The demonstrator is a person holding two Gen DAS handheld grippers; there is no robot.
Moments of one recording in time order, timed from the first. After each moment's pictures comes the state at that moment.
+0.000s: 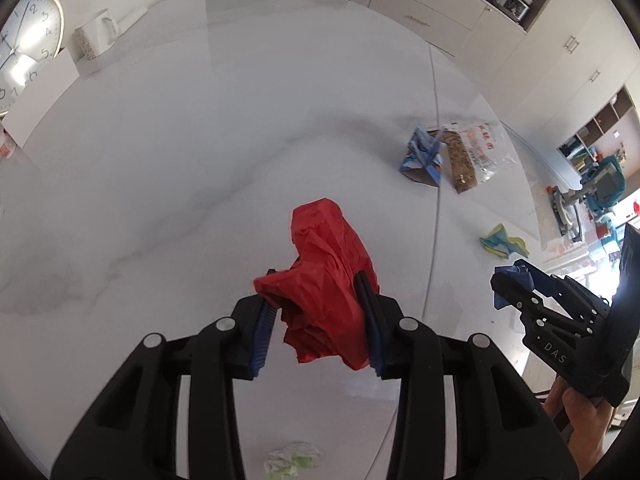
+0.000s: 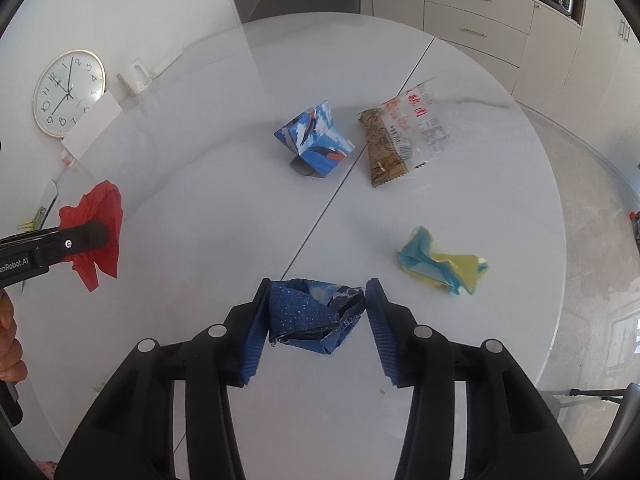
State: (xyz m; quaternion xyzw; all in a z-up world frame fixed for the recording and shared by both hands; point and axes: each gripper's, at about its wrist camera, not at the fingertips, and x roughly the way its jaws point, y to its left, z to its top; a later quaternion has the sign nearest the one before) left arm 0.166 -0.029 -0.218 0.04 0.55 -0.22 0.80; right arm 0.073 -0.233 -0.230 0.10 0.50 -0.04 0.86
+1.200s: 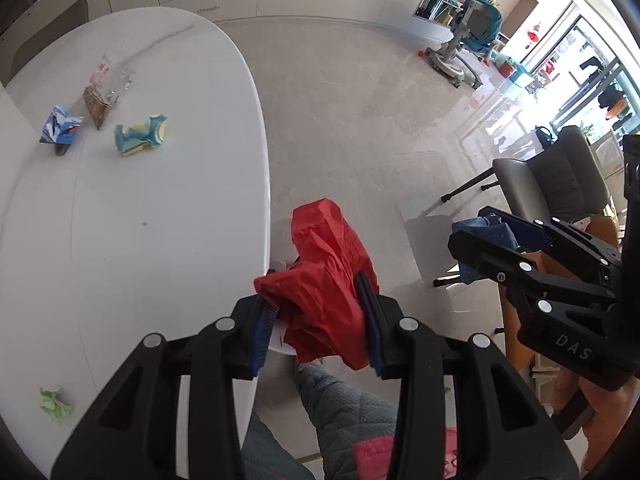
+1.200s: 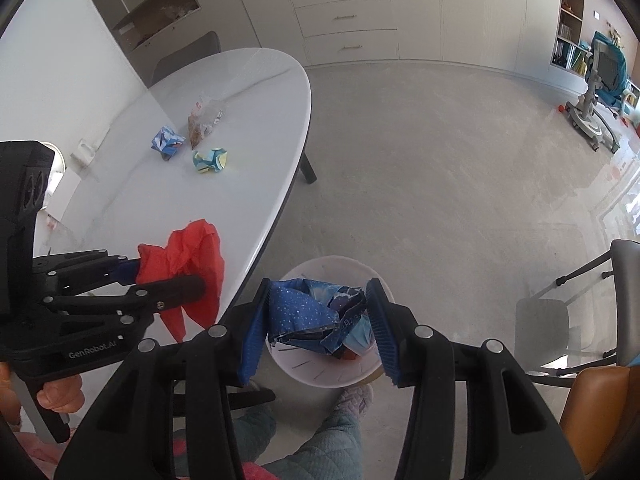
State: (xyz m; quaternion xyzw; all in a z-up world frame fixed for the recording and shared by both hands) left arm -0.085 -0.265 -0.224 0.20 0.54 -0.44 0.68; right arm -0.196 -0.363 -0.193 0.22 0.46 -0.17 0.84
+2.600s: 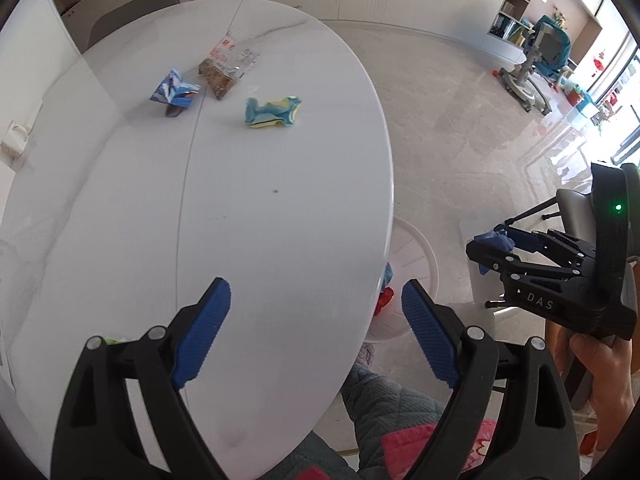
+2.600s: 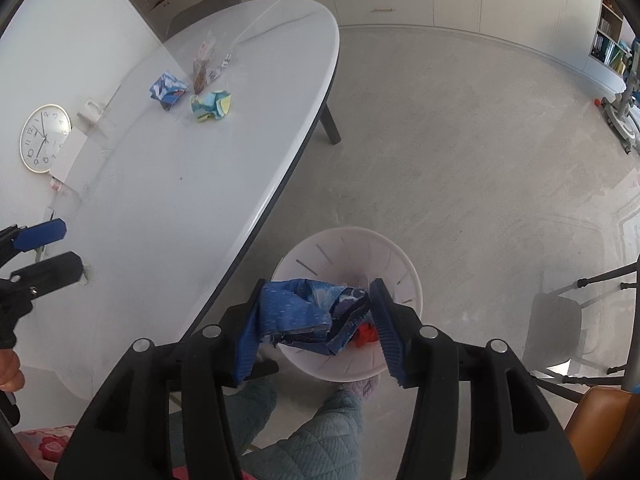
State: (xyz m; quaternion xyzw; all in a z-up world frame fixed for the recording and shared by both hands) left arm -0.050 -0.187 -0.198 0.20 0.54 -0.32 0.75; right arm -0.157 -0.364 -0.256 0.22 0.52 -0.11 0.82
